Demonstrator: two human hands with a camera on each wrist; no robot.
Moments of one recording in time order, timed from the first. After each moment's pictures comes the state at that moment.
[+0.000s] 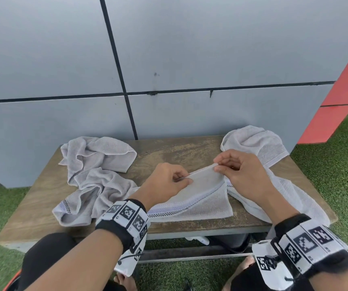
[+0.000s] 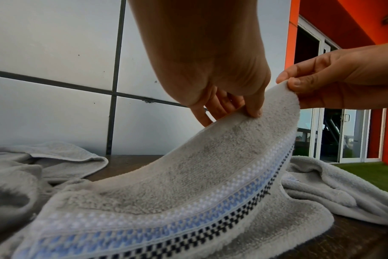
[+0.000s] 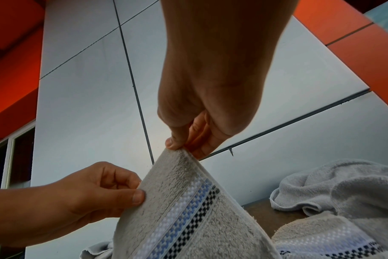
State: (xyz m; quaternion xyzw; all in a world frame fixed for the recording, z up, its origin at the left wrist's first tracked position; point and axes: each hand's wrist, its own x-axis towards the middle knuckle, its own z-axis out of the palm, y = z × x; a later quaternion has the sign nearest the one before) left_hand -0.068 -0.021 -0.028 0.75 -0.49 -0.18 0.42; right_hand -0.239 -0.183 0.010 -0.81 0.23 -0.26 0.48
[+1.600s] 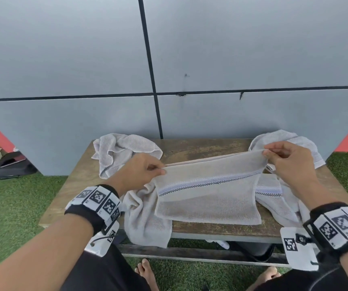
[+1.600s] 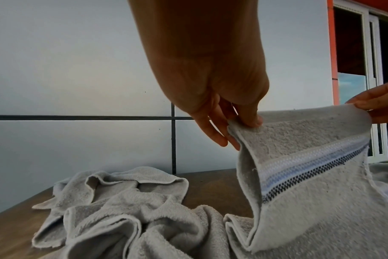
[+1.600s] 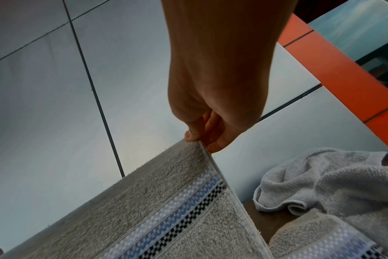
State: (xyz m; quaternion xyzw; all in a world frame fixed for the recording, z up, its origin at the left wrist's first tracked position) left_hand 0.015 0.075 0.013 0.83 -0.43 -0.15 0.34; right_hand -0.216 -0.230 0.012 -0.73 0.34 -0.35 0.48
